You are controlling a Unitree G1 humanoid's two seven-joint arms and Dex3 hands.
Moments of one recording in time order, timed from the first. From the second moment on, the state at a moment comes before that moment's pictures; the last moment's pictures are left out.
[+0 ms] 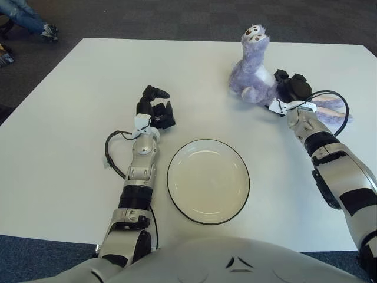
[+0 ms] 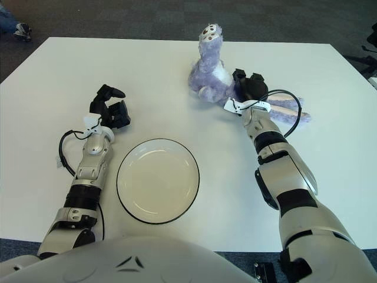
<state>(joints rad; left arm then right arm) -0.24 -0.05 0.06 0.24 0.05 -0.16 0.19 -0.82 -0.44 0.41 1.18 -0.62 -0.20 -0.48</state>
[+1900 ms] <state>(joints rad) -0.25 -0.04 0.06 0.26 0.06 -0.16 0.19 -0.55 -0.49 0.19 0.61 -0.46 -0.36 -0.24</state>
